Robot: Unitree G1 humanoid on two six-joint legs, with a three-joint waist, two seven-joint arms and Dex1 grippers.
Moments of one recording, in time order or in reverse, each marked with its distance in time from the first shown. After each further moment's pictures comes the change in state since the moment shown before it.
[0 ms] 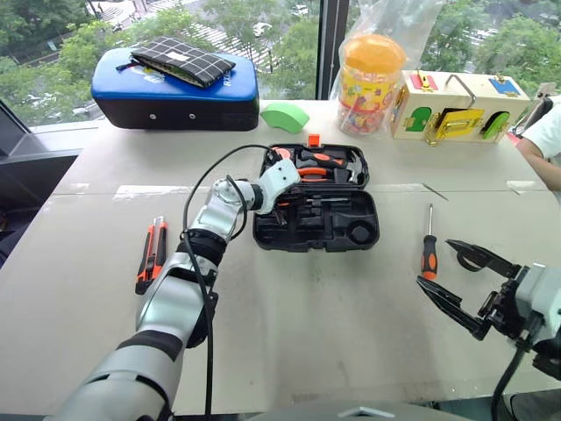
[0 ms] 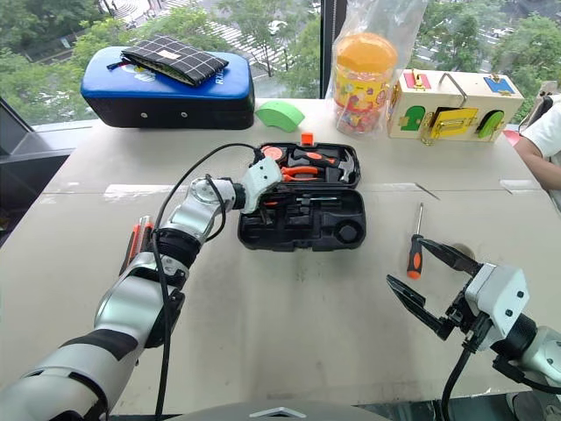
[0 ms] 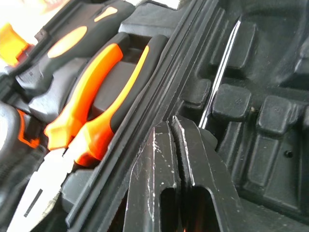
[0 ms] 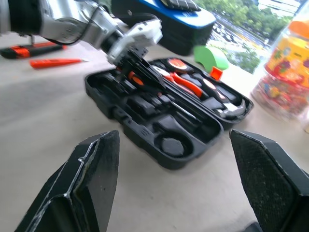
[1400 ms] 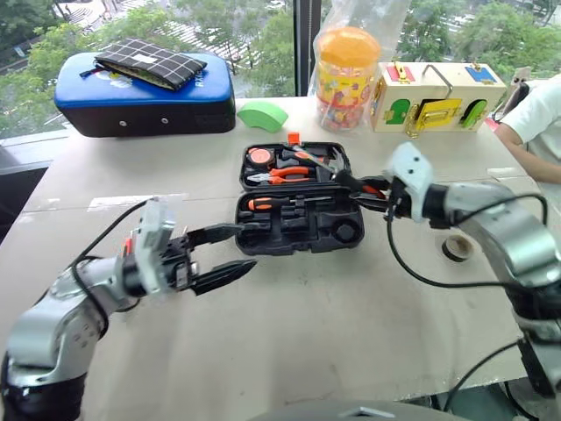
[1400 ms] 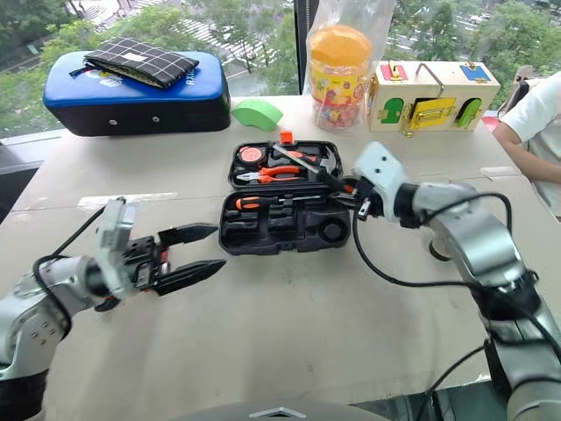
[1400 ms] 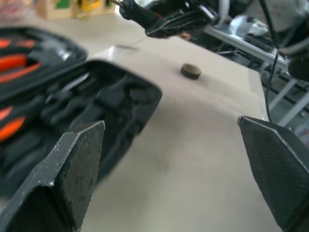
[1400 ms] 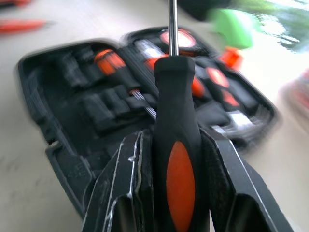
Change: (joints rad) left arm 1.038 0.400 0.646 -1.286 -0.915 0.745 -0.250; right arm -1.235 -0.038 0.728 0.733 -0.247 0.331 0.213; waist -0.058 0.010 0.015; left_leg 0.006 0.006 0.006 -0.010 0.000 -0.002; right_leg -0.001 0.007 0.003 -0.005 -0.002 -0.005
